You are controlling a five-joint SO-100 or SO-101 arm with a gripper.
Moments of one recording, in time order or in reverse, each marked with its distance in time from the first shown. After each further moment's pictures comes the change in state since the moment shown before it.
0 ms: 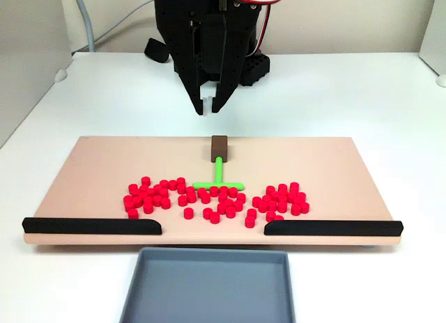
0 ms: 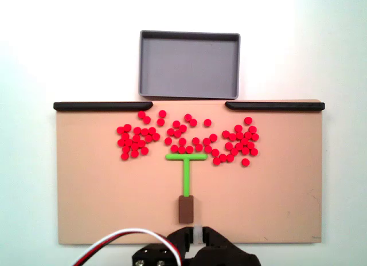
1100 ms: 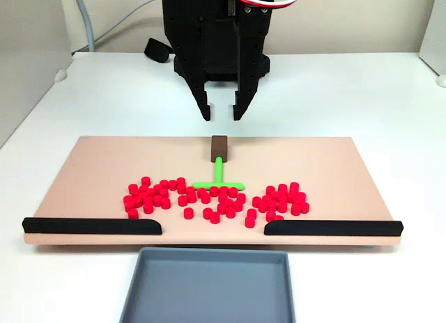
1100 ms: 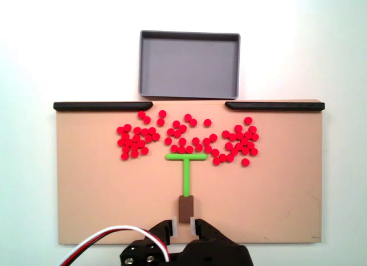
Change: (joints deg) arm -1.6 -0.1 0.0 -1.1 -2.3
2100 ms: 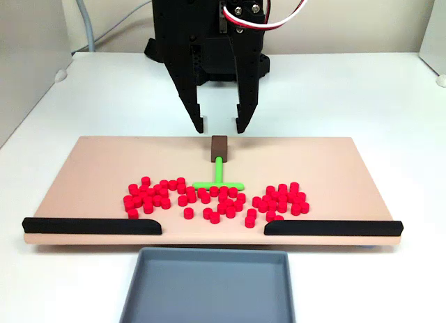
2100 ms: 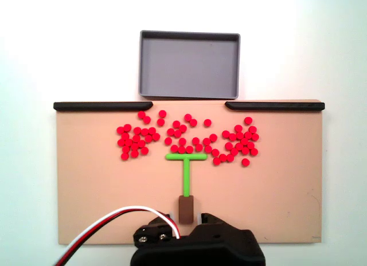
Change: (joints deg) arm 1.6 -6.4 -3.2 0.2 -0.6
